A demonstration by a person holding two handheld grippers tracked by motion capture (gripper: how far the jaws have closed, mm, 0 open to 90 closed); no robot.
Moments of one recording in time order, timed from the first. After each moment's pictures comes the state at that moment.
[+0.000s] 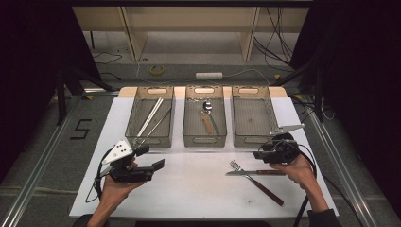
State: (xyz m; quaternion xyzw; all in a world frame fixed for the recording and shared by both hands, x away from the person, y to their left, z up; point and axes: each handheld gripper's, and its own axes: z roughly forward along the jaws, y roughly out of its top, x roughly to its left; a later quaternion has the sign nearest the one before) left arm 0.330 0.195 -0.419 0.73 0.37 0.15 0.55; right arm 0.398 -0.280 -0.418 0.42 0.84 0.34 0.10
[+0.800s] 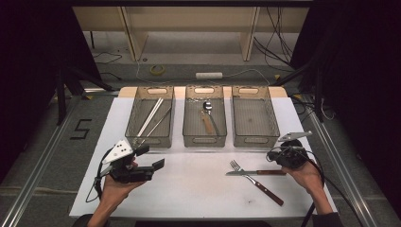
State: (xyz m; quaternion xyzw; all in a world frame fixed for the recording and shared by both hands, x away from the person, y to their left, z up) left arm 0.331 0.195 -0.419 0.73 0.38 0.16 0.55; right arm 0.393 -0.307 -0.440 0.44 0.84 0.30 0.14
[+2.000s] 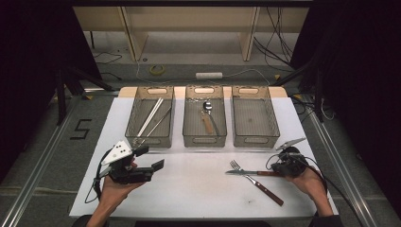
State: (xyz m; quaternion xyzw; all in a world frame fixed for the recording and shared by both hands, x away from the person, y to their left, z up) left arm 0.328 0.196 -0.418 0.73 0.37 0.16 0.55; right arm 0.381 -0.309 -0.463 0.45 0.86 0.21 0.09
